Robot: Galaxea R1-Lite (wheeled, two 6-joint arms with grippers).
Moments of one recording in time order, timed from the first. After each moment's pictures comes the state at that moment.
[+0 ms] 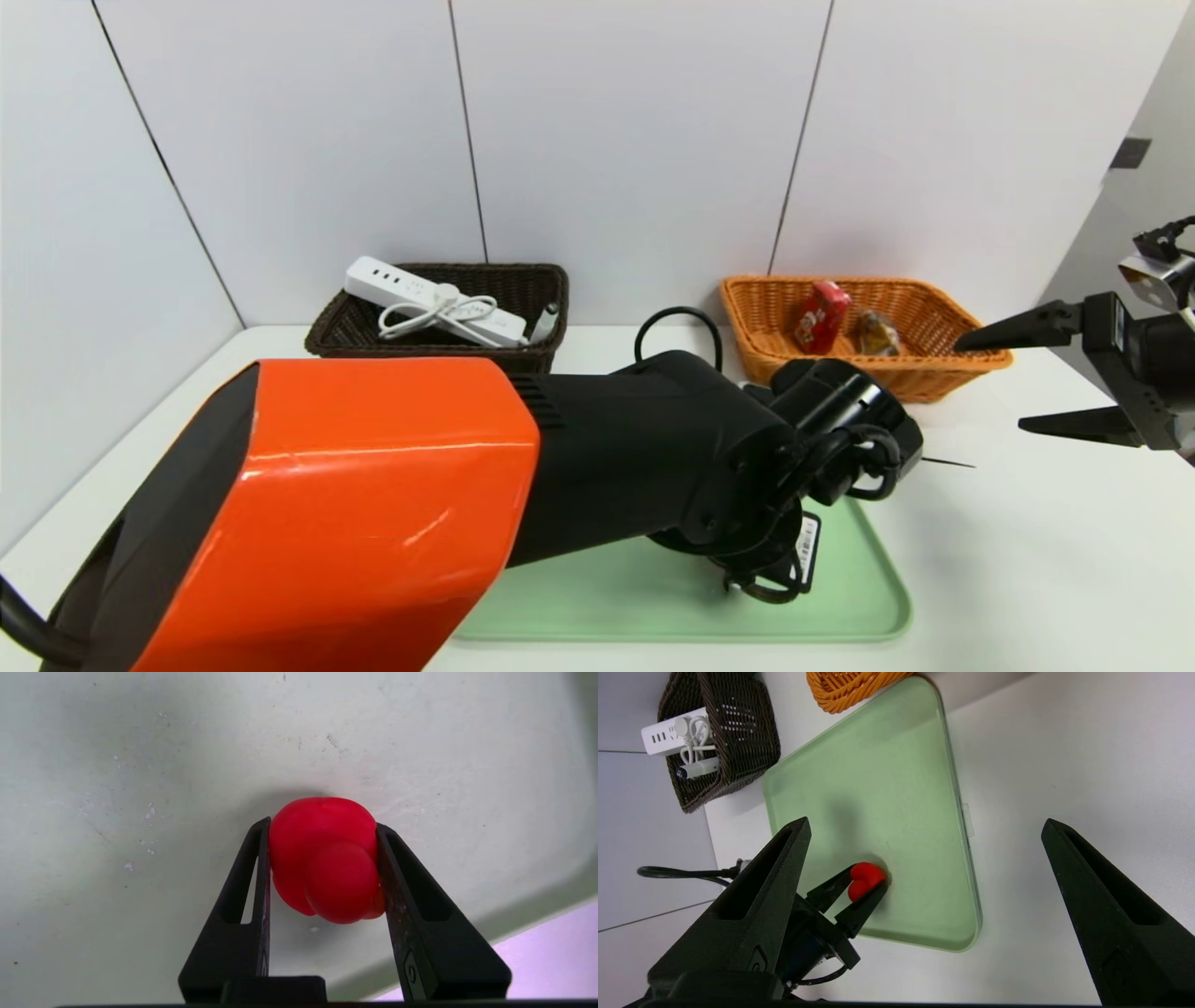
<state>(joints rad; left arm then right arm) -1.07 2.30 -1.97 0.66 0.31 -0.54 -0.17 1.51 -1.15 0.47 0.58 0.48</state>
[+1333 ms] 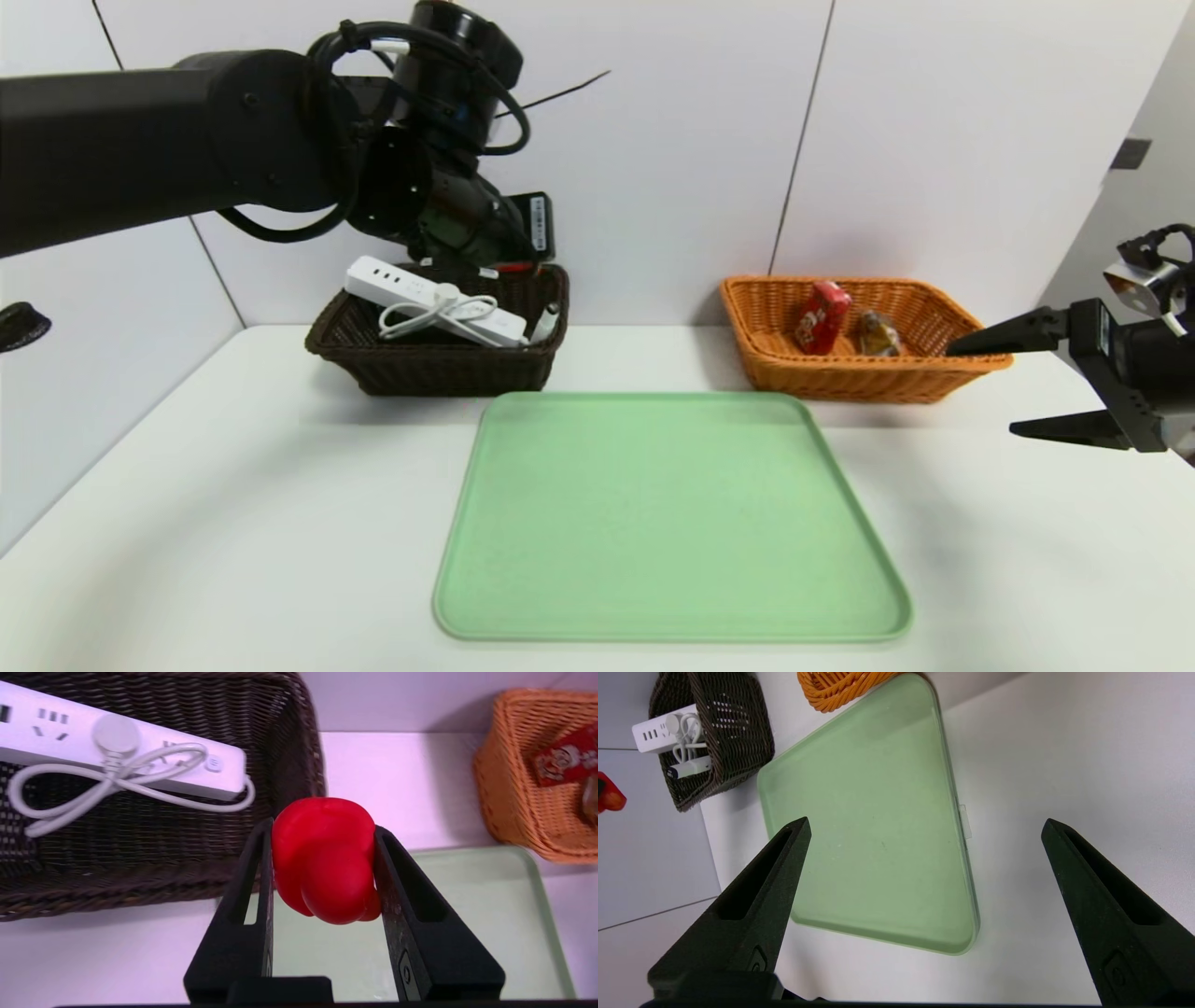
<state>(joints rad) -0.56 1.97 -1.97 0.51 0.28 -0.39 -0.17 1.54 -1.15 0.46 0.58 0.47</state>
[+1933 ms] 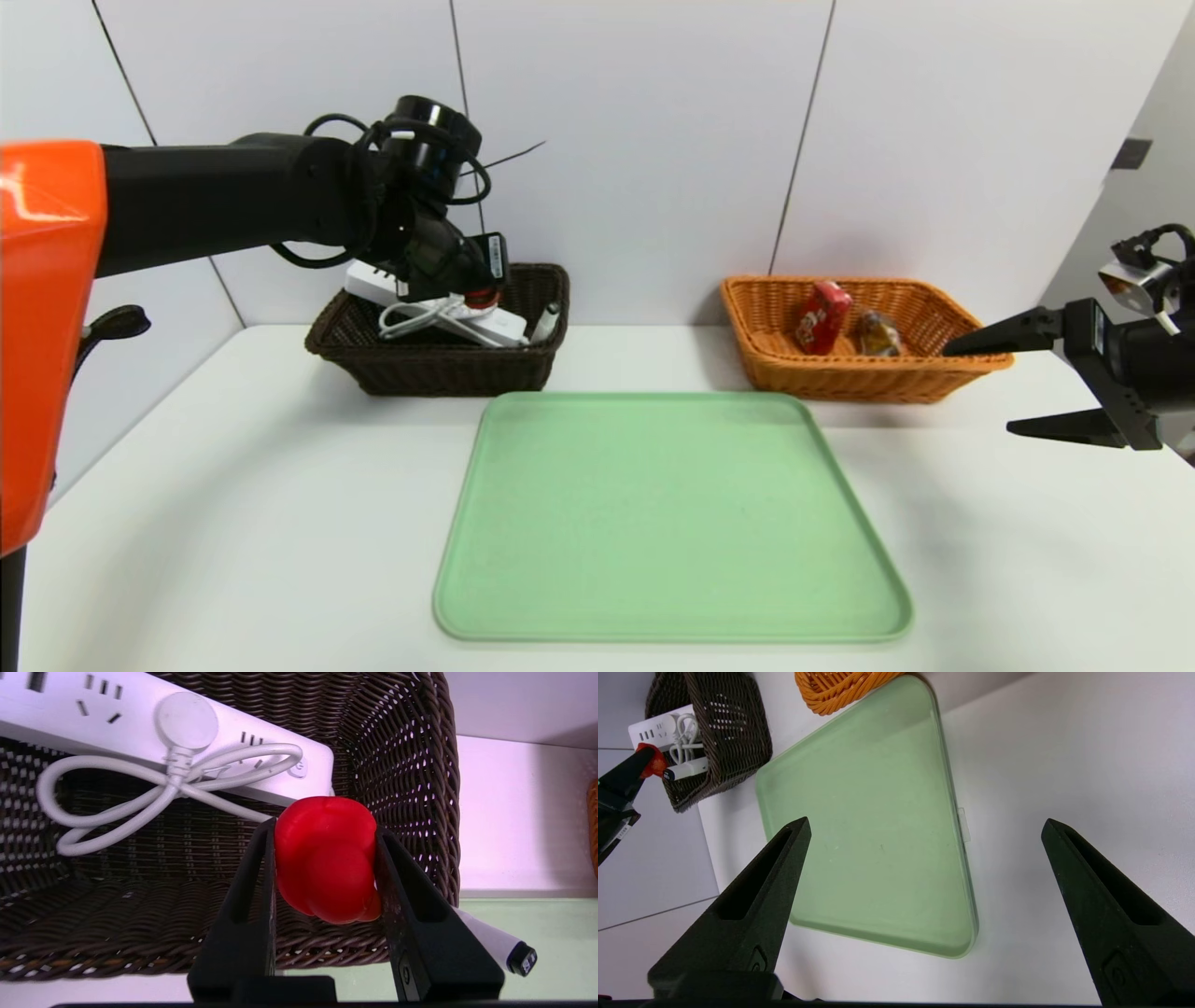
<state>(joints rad) -0.40 2.10 -1.97 0.47 0.18 -0.40 -0.17 1.55 -1.16 0.46 0.58 0.46</state>
